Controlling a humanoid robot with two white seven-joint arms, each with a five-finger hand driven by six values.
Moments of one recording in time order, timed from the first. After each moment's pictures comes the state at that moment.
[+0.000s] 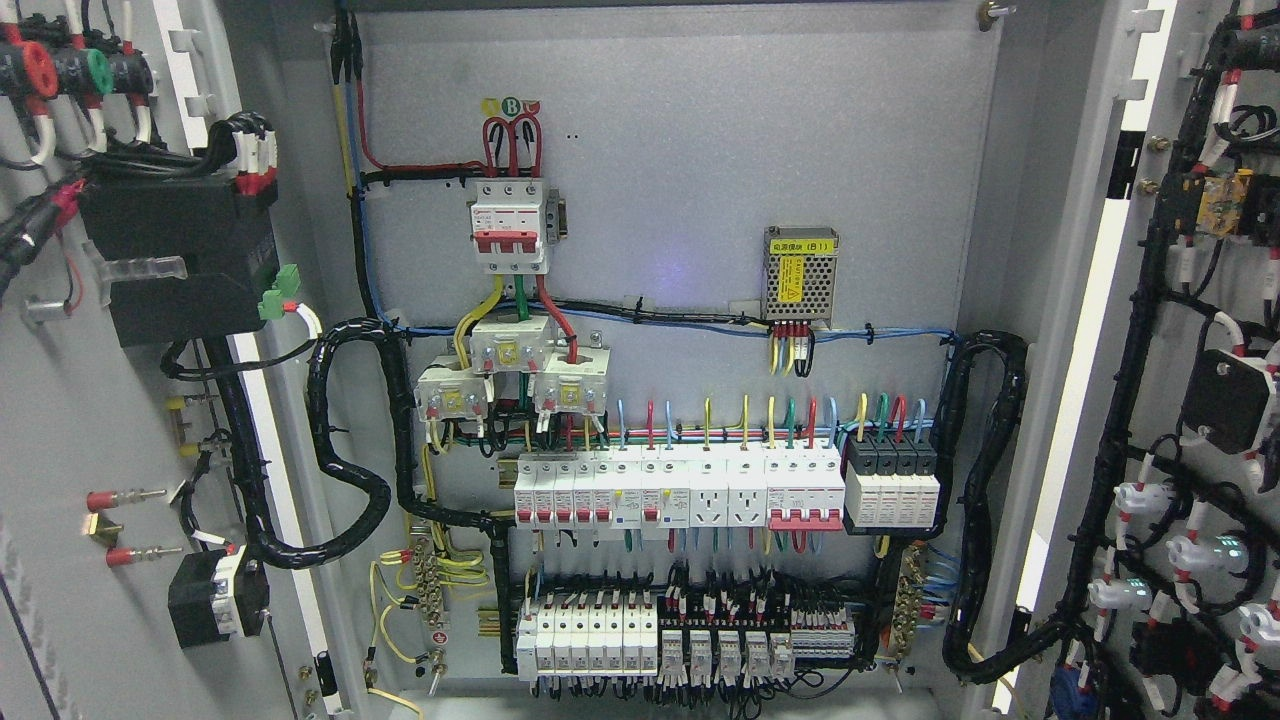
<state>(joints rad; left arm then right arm) 0.58 0.12 -0.29 -1.72 -0.12 -0.53 -0.19 0.32 -0.41 0.25 -1.85 -0.39 -0.70 0.25</state>
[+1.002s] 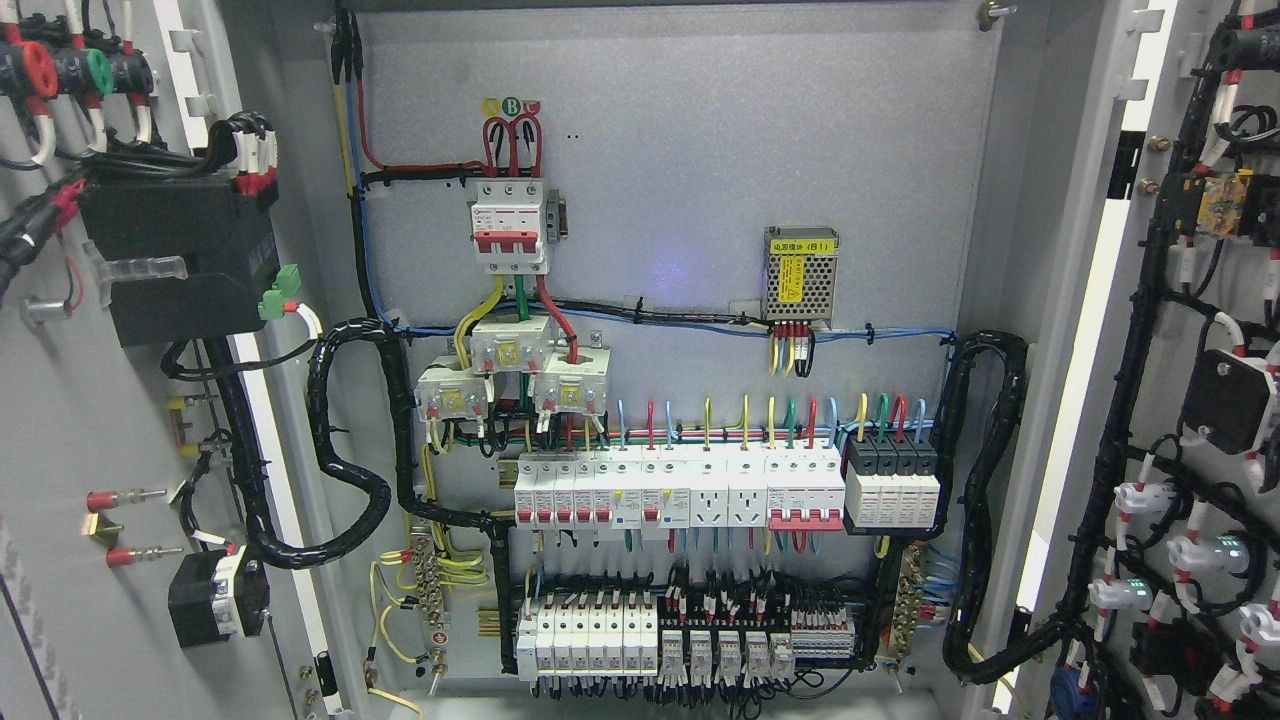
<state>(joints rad) 0.51 0.14 -0.23 -1.87 -0.11 -0.74 -0.14 0.31 -0.44 0.18 -2.00 -0.48 -0.71 0.25</state>
